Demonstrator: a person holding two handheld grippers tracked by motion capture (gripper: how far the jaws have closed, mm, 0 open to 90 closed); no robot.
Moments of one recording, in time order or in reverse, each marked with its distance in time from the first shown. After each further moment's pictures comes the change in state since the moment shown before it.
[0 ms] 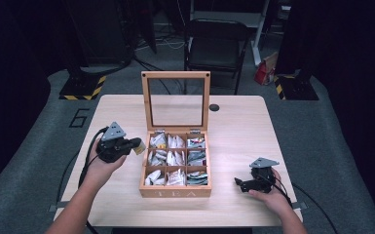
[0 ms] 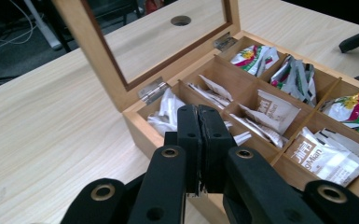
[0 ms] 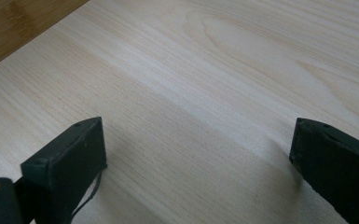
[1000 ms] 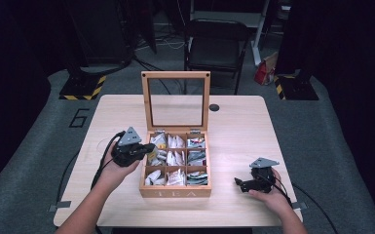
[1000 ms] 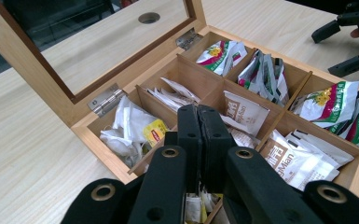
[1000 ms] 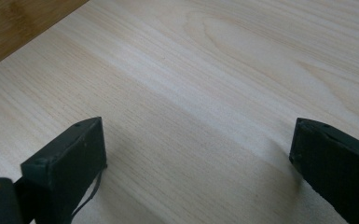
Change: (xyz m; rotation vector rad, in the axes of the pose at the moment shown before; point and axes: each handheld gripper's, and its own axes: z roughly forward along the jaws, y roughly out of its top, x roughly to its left) left arm -0.031 0.003 0.028 0.021 -0.078 0.055; right arm 0.000 0.000 0.000 0.000 0.000 0.000
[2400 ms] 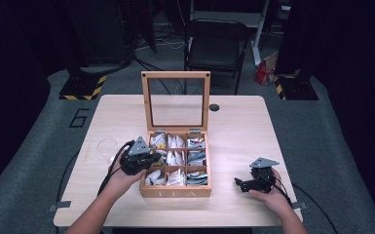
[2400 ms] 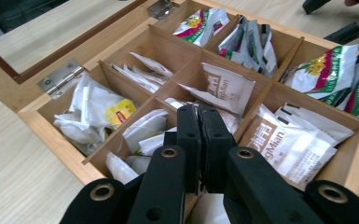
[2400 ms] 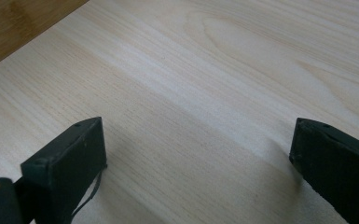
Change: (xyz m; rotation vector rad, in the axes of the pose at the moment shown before) left arm -0.017 -0.020 0.025 0.040 -0.031 0.025; right arm 0.000 0.000 0.000 0.000 0.000 0.000
